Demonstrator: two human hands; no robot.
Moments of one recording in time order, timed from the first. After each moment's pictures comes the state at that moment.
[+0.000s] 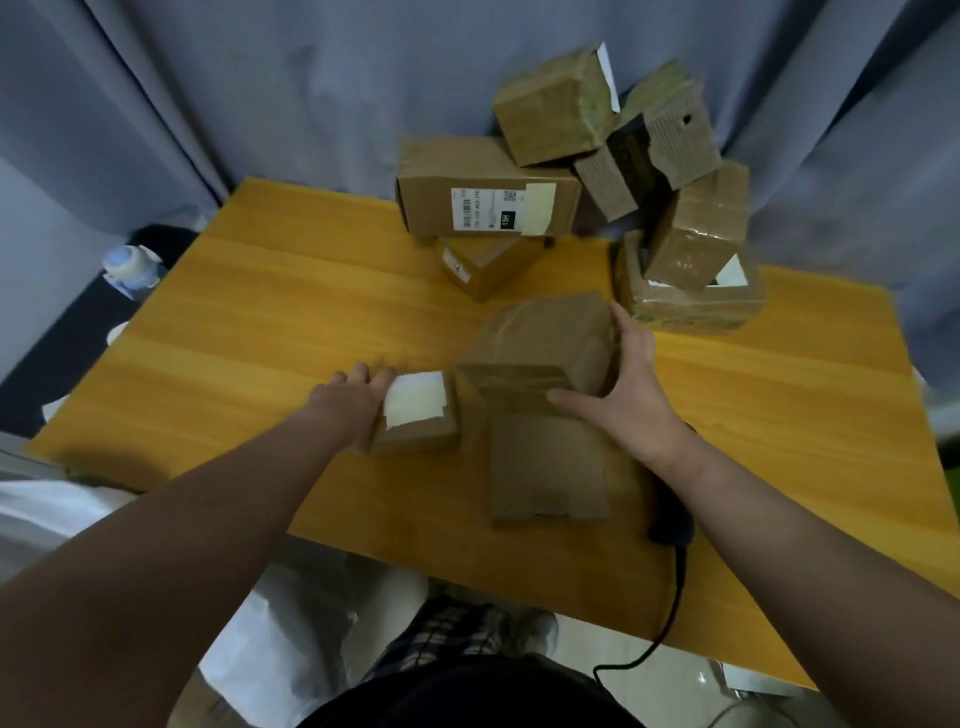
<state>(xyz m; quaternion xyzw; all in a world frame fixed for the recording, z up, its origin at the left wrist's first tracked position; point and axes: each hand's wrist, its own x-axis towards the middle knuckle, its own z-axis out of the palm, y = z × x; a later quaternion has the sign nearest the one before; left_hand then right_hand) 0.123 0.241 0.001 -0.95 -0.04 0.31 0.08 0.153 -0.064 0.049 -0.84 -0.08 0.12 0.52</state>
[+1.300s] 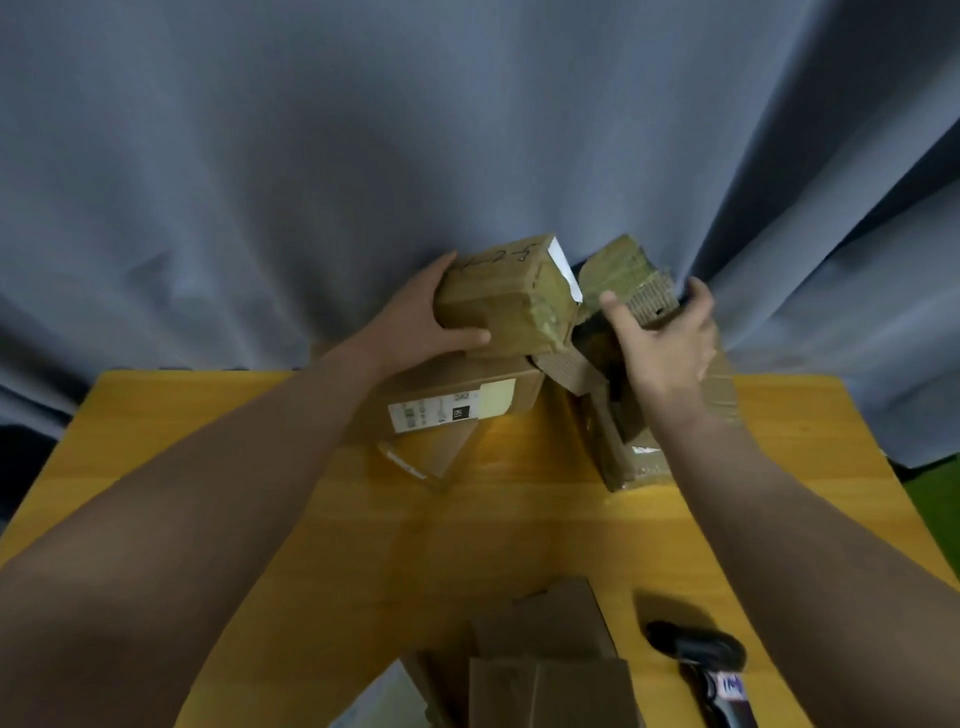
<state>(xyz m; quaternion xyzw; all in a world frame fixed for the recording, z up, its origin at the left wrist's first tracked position) 0.471 0.200 0.103 -0.88 0.11 0.11 -0.45 0.423 -0.046 0.093 -0.83 0.27 -0.17 0.46</state>
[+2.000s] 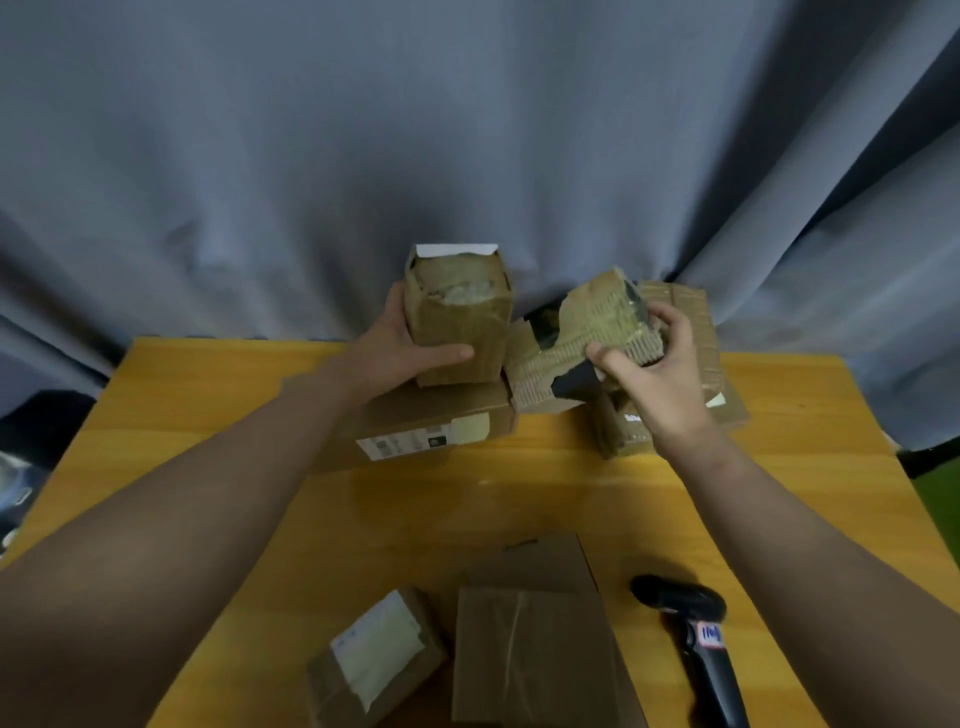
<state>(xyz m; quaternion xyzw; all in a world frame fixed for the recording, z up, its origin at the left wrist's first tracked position) 0.394 0.211 0.094 -0.82 0.03 0.15 -0.55 0.353 -0.066 0.070 -0.79 0.14 -0.07 0.59</state>
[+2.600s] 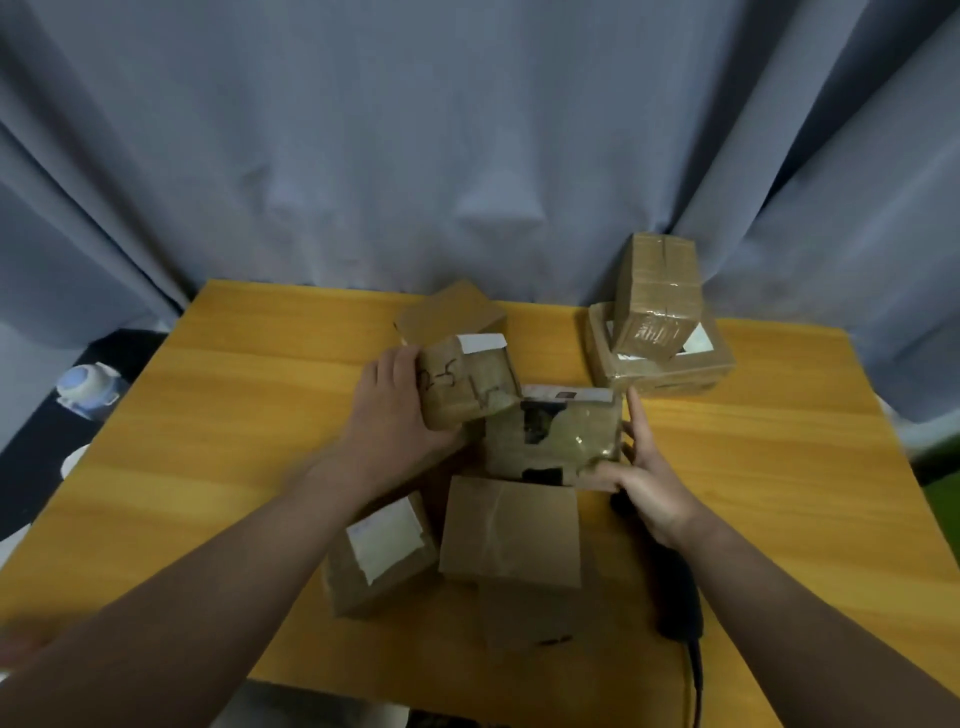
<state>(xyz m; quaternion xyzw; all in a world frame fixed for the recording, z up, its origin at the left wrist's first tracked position) 0.203 0.183 0.061 -0.97 0.01 -0.07 -0.22 0.194 -0.095 0.014 -0.70 0.08 0.20 0.68</state>
